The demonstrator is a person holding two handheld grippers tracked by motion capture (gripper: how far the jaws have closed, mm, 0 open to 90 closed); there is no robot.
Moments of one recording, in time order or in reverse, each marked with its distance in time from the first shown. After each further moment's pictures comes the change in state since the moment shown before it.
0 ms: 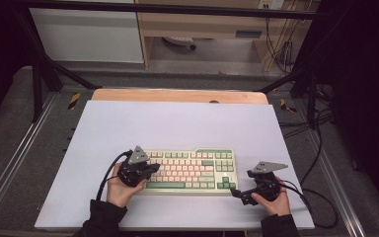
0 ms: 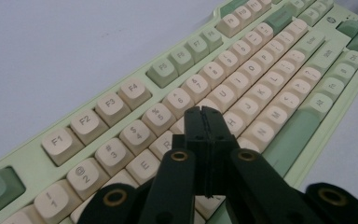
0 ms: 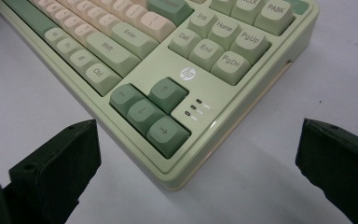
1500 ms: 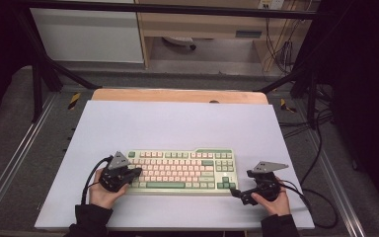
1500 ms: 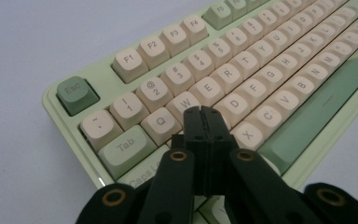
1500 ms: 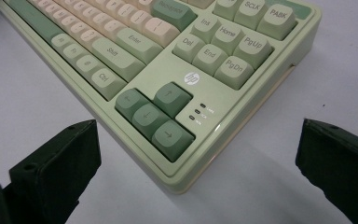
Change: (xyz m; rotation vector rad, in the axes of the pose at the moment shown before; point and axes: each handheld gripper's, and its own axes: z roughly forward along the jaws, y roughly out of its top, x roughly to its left) left arm 0.026 -0.037 -0.022 0.022 0.054 -0.053; right arm 0.000 0.001 -0.001 -0.011 0.014 0.003
